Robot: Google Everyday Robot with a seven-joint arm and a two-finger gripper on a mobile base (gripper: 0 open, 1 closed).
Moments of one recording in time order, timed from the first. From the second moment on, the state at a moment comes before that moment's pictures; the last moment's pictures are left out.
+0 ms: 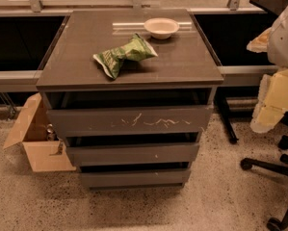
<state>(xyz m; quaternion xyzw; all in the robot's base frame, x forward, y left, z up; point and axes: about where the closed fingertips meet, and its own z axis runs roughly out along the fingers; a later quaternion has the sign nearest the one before) 0.438 -0.217 0.976 -0.60 0.78 -0.03 0.16</state>
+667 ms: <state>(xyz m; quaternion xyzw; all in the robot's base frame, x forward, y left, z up) 0.438 -0.217 0.976 -0.60 0.78 -0.03 0.16</state>
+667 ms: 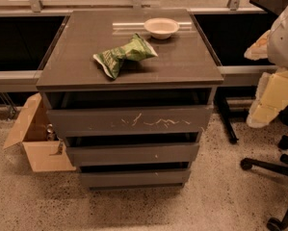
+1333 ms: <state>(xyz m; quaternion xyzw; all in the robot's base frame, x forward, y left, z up) 0.438 -0.217 0.976 -0.60 0.78 -0.03 0.16</state>
